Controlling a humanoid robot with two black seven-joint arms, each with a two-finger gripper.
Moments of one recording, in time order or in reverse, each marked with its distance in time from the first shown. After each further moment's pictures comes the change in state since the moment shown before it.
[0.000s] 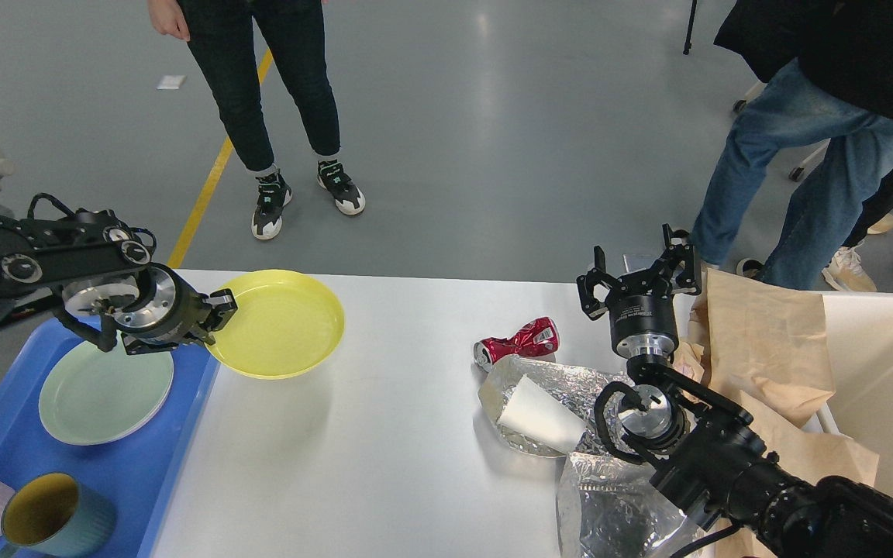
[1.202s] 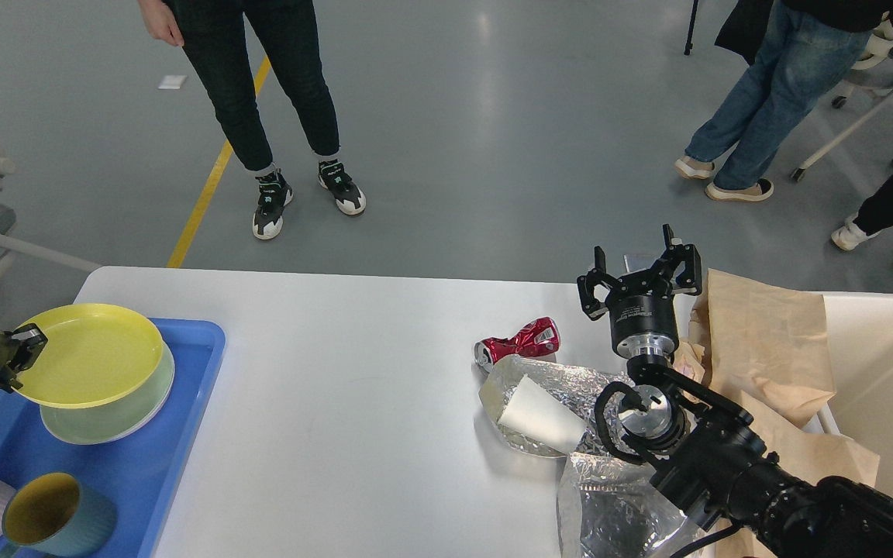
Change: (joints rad) left arm 0.282 0.176 -0.031 0.298 0.033 0.068 -0.018; right arm 0.000 0.000 0.000 -0.002 0.000 0.000 0.000
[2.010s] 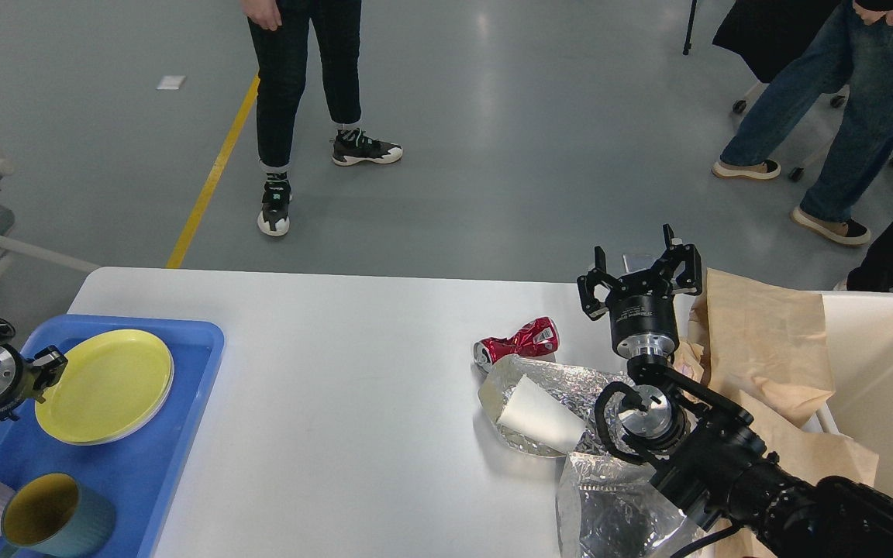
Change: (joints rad) left arm 0.077 -0.046 -0.014 0.001 0.000 0.110 0.000; right arm 0.000 0.000 0.000 0.000 0.000 0.000 0.000
